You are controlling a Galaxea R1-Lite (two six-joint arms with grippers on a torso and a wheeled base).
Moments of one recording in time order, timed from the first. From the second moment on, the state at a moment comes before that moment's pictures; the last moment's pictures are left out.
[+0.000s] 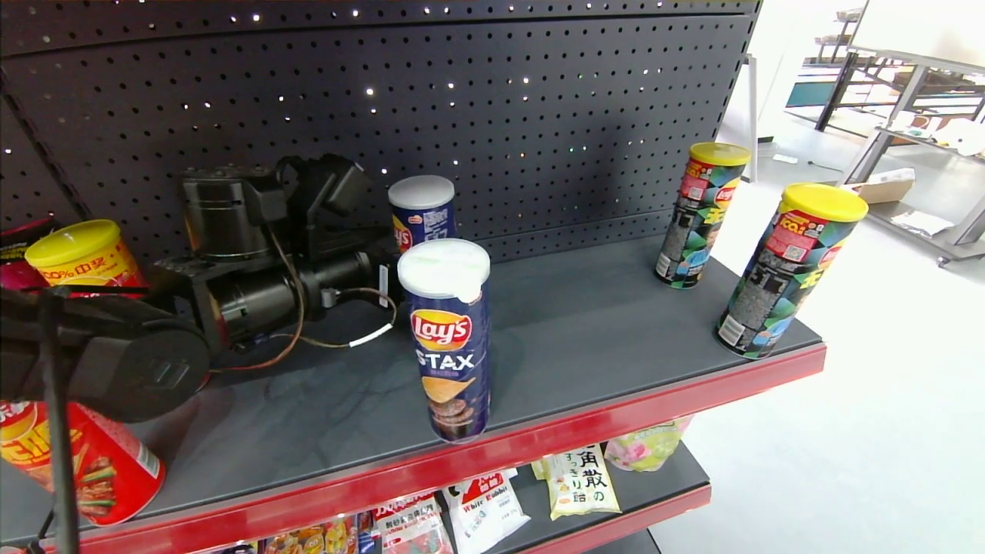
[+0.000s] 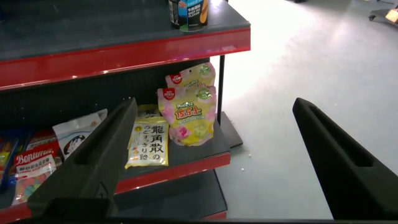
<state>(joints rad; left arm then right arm) -0.41 1.77 -0.90 -0.71 -0.21 0.10 0.00 0.00 0.00 0.00 -0.01 0.00</state>
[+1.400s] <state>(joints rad) -0.36 0.60 -0.59 0.16 0.04 0.02 0.00 0.00 0.00 0.00 -0.01 0.00</state>
